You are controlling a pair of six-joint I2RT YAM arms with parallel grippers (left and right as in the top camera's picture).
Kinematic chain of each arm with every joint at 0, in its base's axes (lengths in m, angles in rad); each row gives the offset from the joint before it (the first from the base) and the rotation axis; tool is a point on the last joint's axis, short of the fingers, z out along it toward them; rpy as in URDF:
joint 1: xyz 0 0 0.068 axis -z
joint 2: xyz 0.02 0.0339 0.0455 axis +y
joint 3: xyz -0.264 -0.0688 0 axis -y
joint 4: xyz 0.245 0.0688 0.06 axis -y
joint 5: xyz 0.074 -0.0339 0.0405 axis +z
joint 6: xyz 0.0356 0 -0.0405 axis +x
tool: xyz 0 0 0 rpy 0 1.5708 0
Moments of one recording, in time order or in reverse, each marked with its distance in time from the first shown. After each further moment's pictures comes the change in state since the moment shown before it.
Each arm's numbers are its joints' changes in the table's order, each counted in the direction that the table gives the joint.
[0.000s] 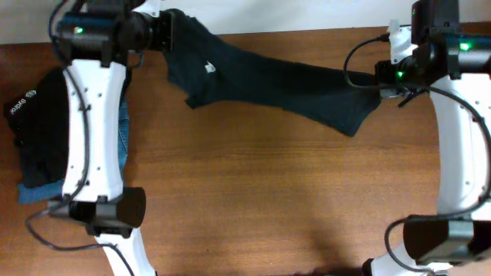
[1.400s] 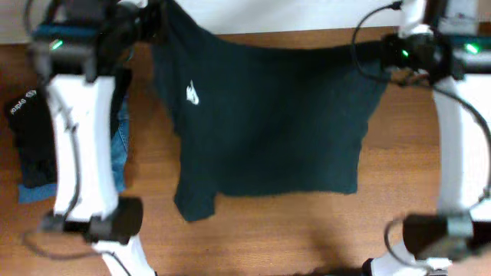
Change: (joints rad) left arm 0.000 -0.009 0.022 0.172 0.024 0.015; right arm 0.000 0.068 0.026 0.347 -0.005 0.018
